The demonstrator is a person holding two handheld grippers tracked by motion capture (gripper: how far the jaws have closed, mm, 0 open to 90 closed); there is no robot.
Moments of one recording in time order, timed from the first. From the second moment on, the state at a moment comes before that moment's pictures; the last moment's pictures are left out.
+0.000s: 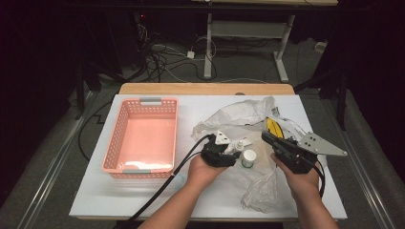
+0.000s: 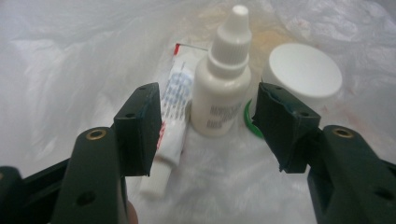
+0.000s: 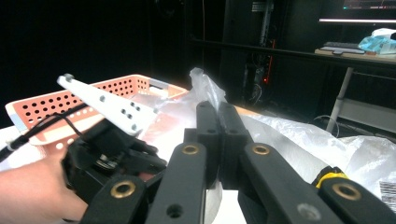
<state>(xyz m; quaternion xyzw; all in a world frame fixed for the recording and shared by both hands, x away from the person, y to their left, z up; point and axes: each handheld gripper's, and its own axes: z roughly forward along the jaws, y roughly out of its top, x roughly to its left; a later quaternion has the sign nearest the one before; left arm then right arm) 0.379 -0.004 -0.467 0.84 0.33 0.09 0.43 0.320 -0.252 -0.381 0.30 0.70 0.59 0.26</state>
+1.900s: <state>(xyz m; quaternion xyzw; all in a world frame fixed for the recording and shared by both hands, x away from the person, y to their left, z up) 0.349 0.040 -0.490 0.85 0.38 0.10 0.36 0.300 -0.260 -0.393 0.33 0.71 0.56 0.27</state>
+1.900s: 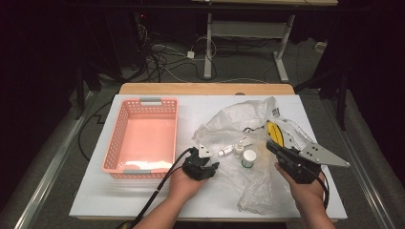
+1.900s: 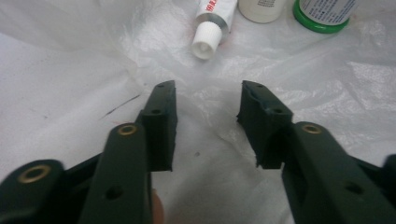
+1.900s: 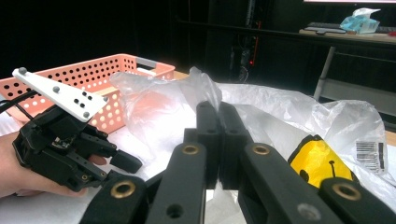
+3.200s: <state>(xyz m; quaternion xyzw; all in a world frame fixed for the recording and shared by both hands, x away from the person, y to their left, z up) 0.339 0.028 -0.490 0.87 0.33 0.09 0.36 0.299 -0.253 -0.394 0.31 0.72 0.56 0.26</state>
